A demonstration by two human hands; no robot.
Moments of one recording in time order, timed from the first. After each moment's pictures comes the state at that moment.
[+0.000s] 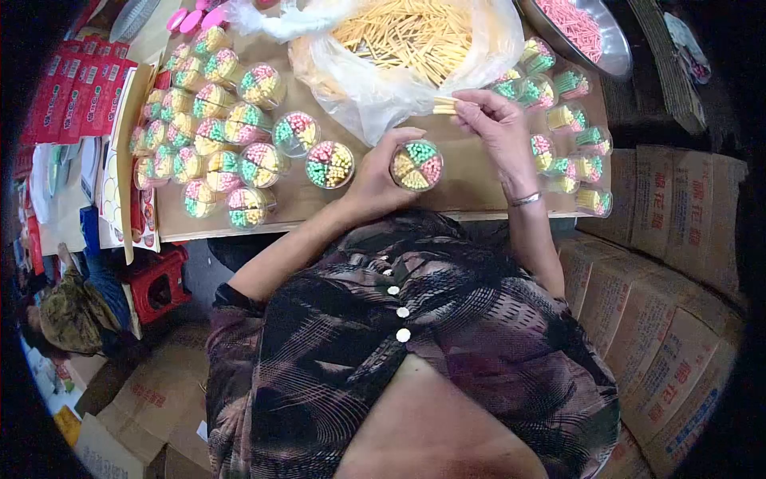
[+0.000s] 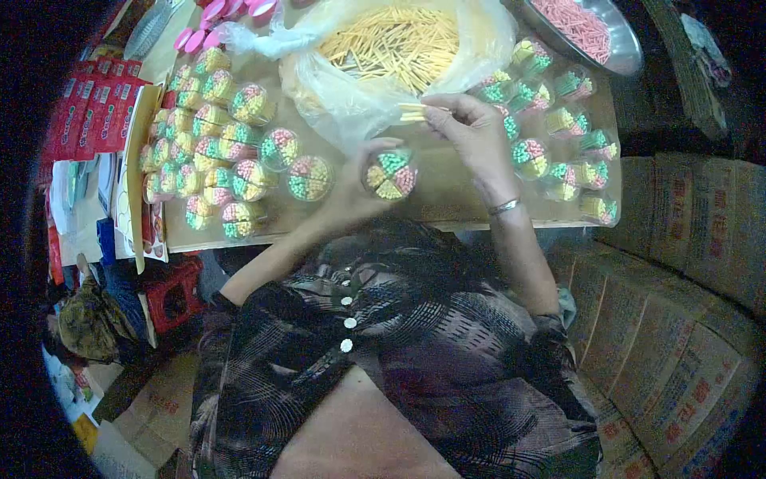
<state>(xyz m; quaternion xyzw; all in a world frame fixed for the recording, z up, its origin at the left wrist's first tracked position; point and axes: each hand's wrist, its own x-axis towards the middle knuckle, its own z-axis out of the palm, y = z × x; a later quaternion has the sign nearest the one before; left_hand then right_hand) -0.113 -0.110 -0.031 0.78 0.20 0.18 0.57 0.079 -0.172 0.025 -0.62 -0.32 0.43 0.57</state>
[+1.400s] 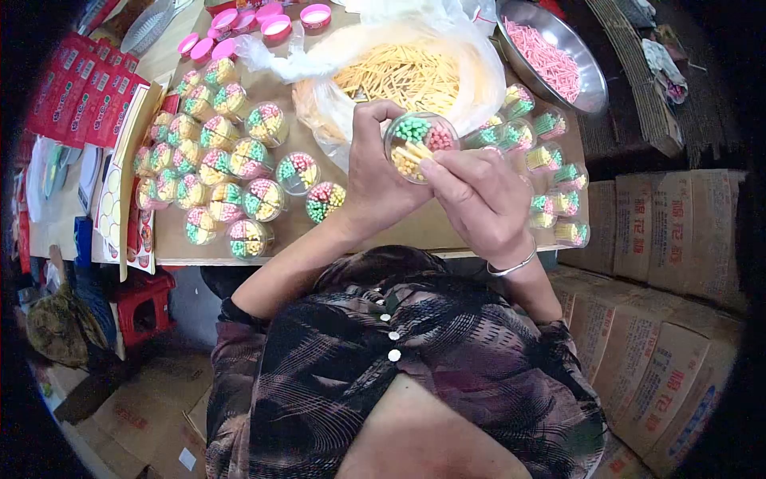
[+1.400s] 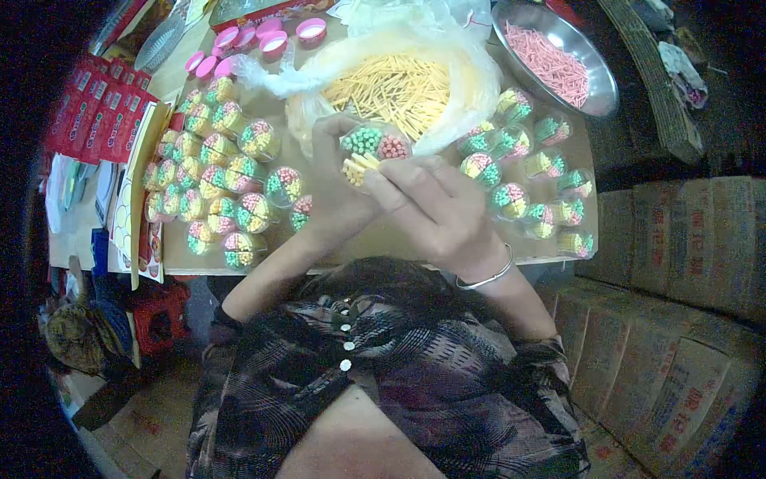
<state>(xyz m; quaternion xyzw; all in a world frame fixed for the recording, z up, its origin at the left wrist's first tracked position) -0.080 -0.088 0.048 0.73 0.22 0.51 0.41 0.034 -0.181 0.106 -0.51 -0.76 -0.17 0.37</state>
